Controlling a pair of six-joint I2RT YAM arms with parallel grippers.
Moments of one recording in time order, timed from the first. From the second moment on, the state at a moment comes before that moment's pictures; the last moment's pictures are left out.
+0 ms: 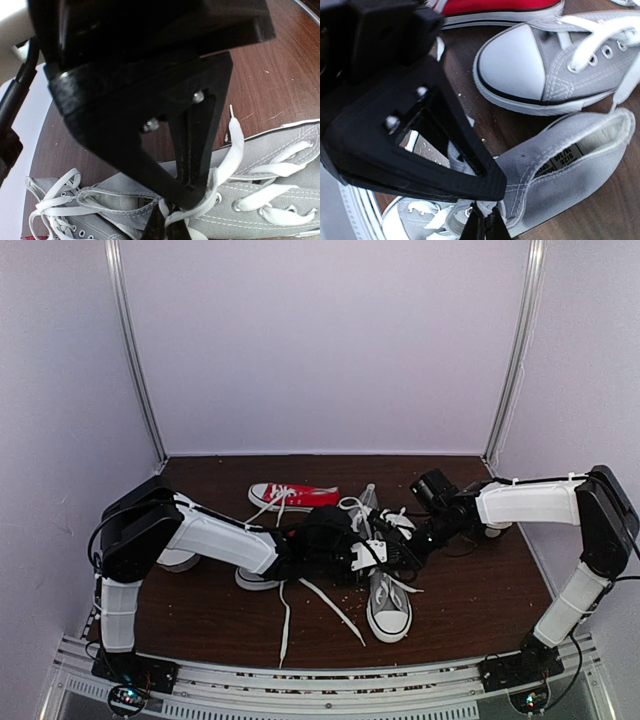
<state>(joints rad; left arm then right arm) -1.08 2.09 1.27 0.29 0.11 0.63 0.60 1.63 0.99 -0.47 -0.54 -0.26</state>
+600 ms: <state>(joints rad) -1.08 2.09 1.27 0.31 0.12 0.63 0.59 1.60 0.99 -0.51 -0.52 -0.26</state>
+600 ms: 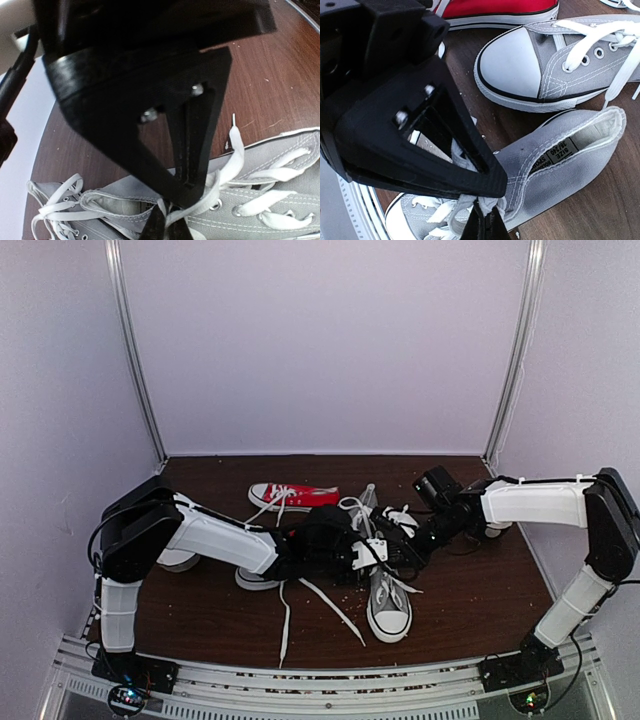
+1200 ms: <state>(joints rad) -1.08 2.03 1.23 0.20 0.12 0.62 0.59 1.59 0.99 -0.53 -0.51 -0.27</state>
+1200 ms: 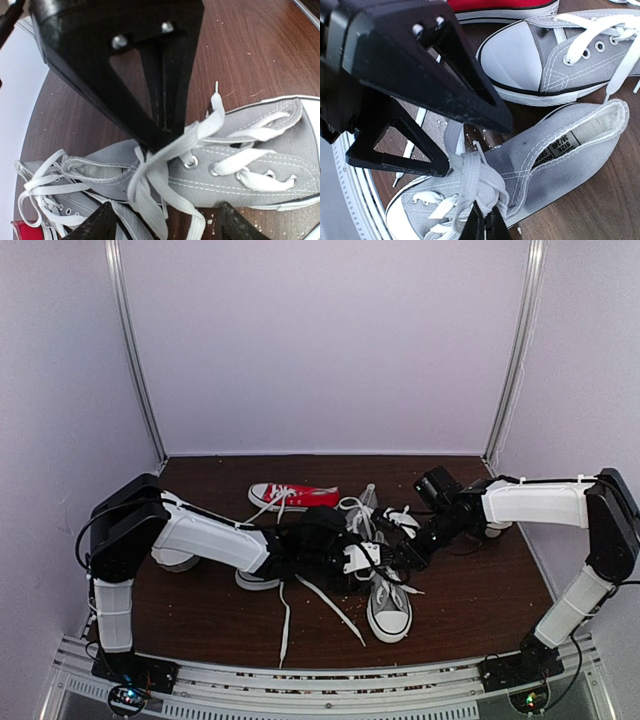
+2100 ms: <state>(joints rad) -1.08 2.03 1.22 0.09 0.04 0.62 0.59 1.59 1.02 -0.58 -0.47 -0.26</state>
